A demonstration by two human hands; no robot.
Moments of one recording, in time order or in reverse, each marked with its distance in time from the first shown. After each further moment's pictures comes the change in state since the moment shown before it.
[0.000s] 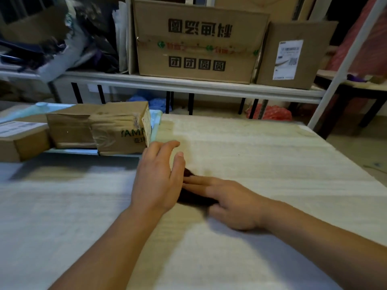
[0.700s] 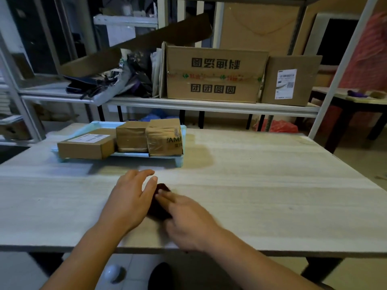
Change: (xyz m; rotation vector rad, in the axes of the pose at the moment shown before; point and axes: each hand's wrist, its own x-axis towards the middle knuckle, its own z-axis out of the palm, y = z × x) left_hand -0.079 -0.057 -0.141 0.204 -0.121 -0.149; right_hand 0.028 -0.186 0.072 0.048 0.192 0.107
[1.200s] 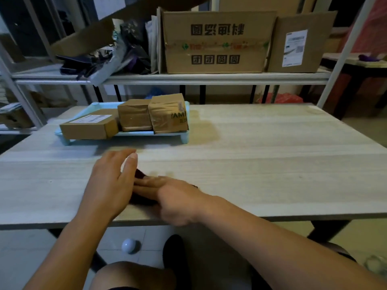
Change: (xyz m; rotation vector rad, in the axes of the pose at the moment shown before) left_hand -0.022 -0.023 -0.037 -0.007 0.105 -0.018; right_hand 0.025 -0.025 0.021 -0.085 -0.122 -0.244
